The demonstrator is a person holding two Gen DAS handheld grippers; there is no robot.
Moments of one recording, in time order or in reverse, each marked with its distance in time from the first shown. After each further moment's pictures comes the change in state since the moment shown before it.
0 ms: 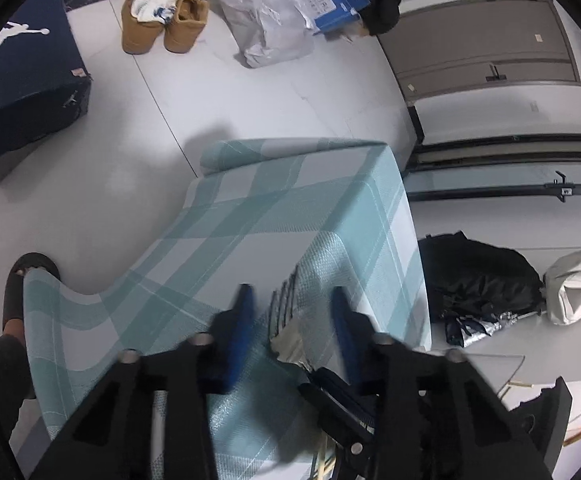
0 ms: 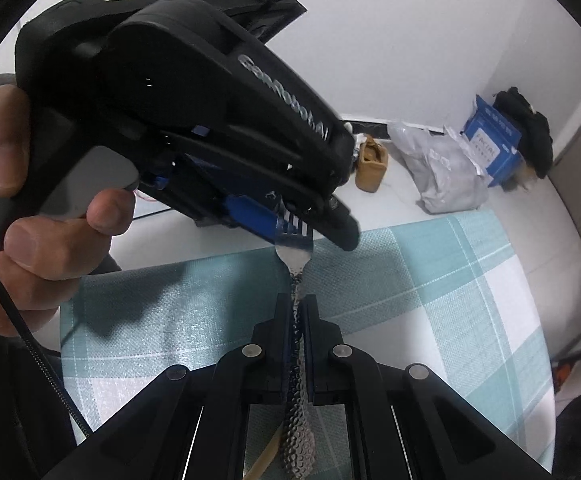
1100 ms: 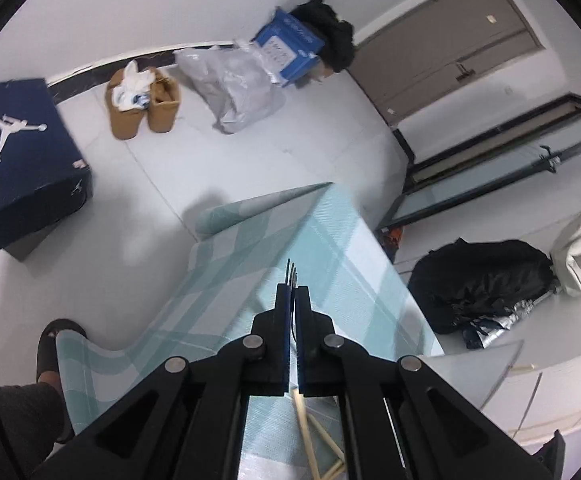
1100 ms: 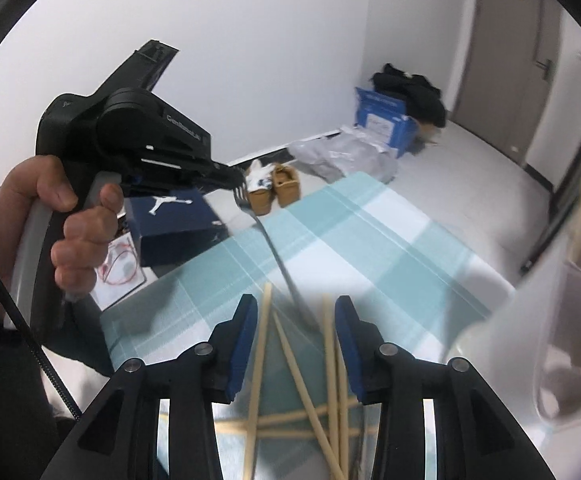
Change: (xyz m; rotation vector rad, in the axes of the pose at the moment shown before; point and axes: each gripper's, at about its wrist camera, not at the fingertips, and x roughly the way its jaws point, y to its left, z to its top) left arm -0.038 -0.053 -0.016 0.203 -0.190 0.061; right arm -0.123 -0.002 -0.065 0.423 -0.157 -0.195
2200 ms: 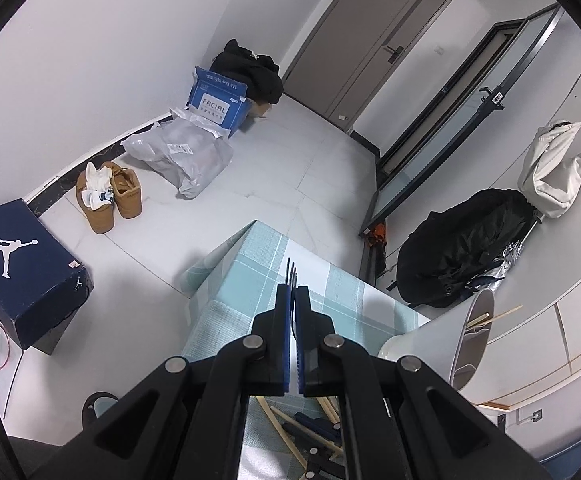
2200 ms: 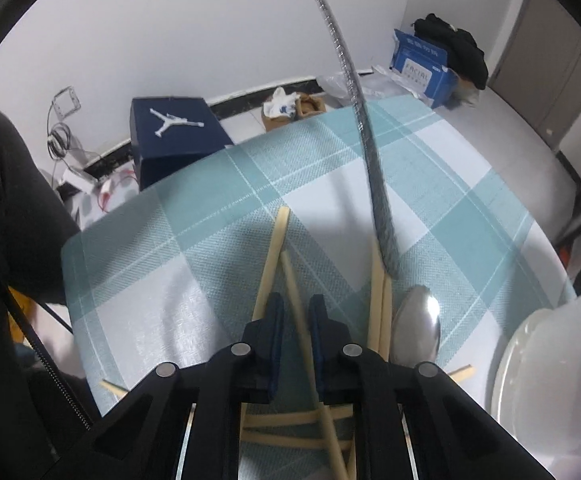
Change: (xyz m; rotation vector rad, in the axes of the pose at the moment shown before) left arm -0.048 -0.070 -0.016 0.332 -0.123 0.022; right arm 0.077 0.017 -0.018 -0.110 0.247 0.069
